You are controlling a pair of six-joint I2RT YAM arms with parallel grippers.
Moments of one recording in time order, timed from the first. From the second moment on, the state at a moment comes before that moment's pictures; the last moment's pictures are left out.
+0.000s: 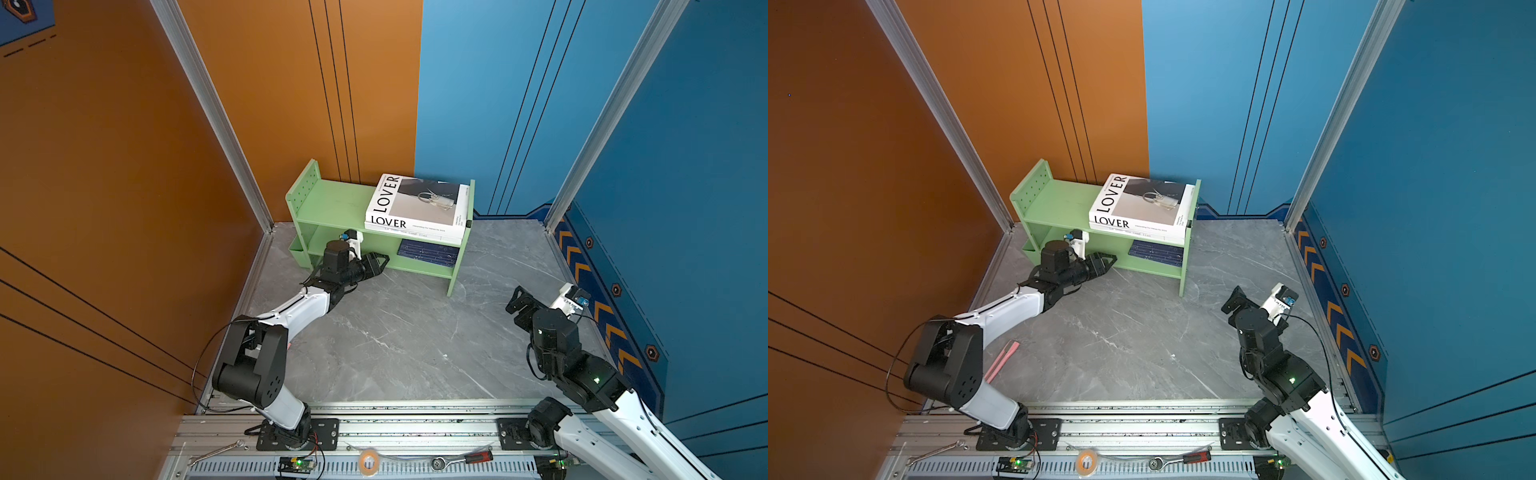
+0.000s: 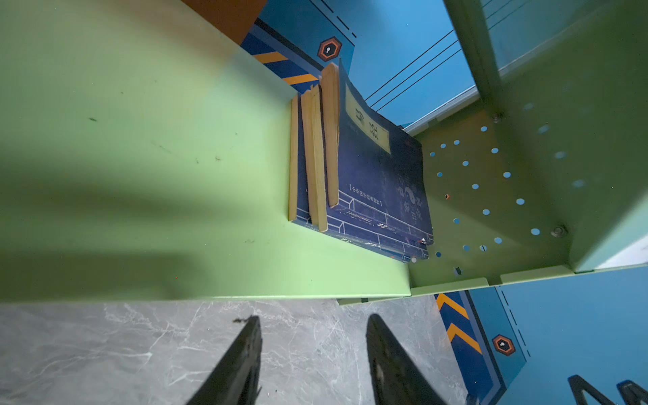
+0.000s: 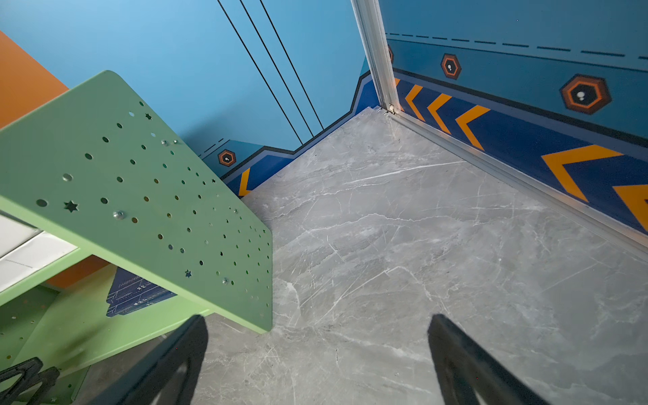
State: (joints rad) left arm -0.30 1.58 0.96 0.22 0.44 -0.66; right arm 0.59 0.59 0.69 -0.55 0.76 0.81
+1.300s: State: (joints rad) left arm -0.21 0.75 0.46 0.05 -0.50 -0.28; right arm 0.50 0.66 0.76 -0.65 0.73 0.71
